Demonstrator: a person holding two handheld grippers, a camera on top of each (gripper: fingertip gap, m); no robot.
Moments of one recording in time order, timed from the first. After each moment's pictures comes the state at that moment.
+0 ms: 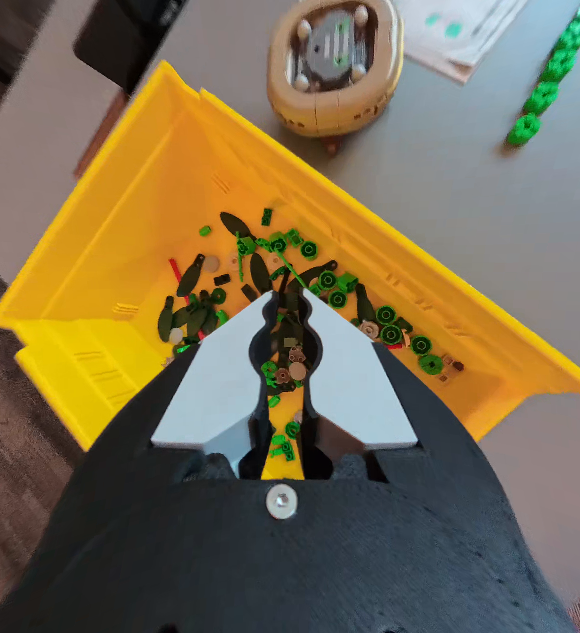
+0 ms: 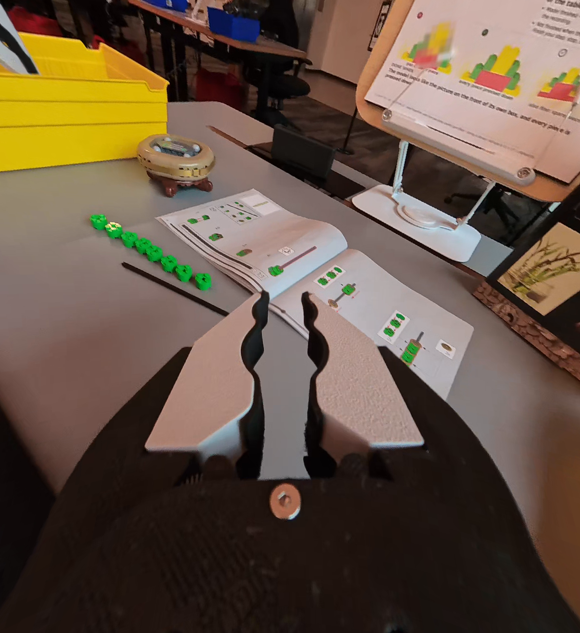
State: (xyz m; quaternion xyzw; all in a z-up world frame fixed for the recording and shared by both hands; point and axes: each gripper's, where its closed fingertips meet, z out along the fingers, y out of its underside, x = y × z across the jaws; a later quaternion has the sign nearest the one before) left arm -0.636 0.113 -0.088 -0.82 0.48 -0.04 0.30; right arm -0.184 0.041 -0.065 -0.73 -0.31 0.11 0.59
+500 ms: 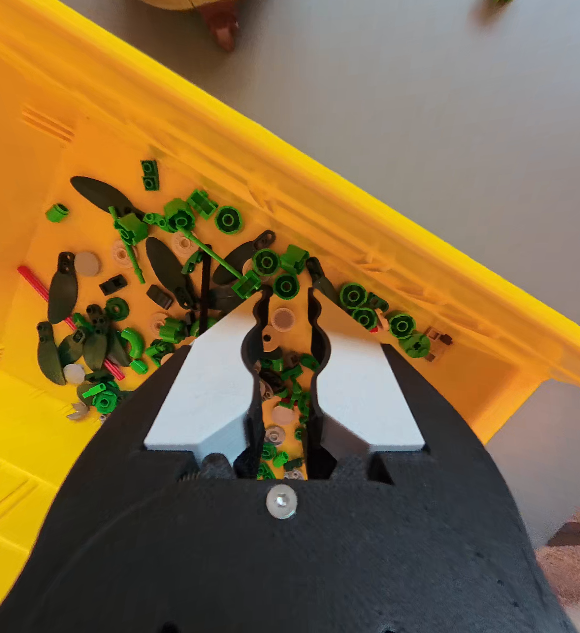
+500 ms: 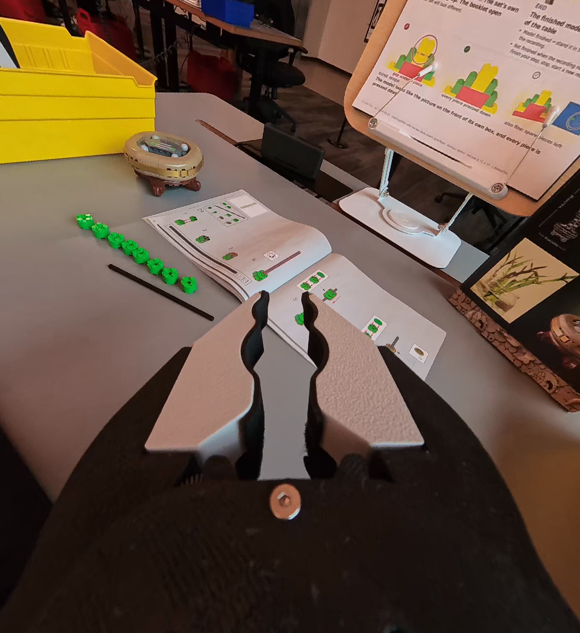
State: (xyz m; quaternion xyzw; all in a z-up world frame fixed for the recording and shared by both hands) left arm -0.626 0.090 -0.155 -0.82 0.55 -0.07 0.16; right arm -0.175 0.046 -0.046 -0.74 -0.32 0.09 0.59
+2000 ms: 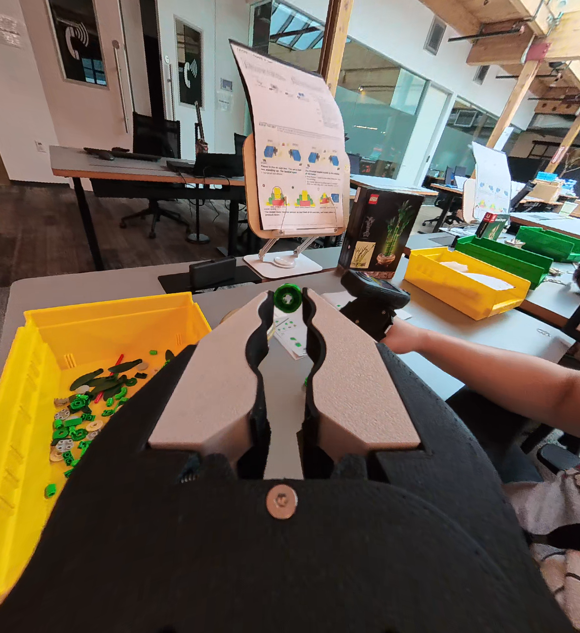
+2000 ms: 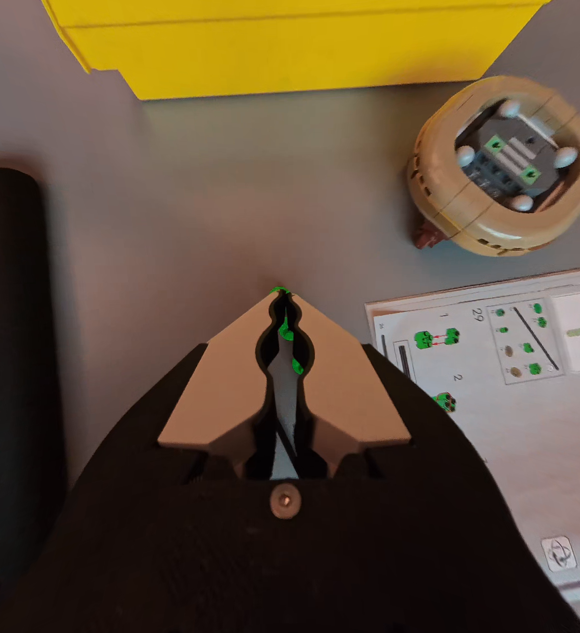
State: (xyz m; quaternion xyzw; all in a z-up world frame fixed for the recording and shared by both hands) left arm -0.609 -0.042 0.106 -0.69 0.17 -0.28 0.65; right arm -0.448 0.058 -0.140 -0.73 -0.59 0.21 0.28
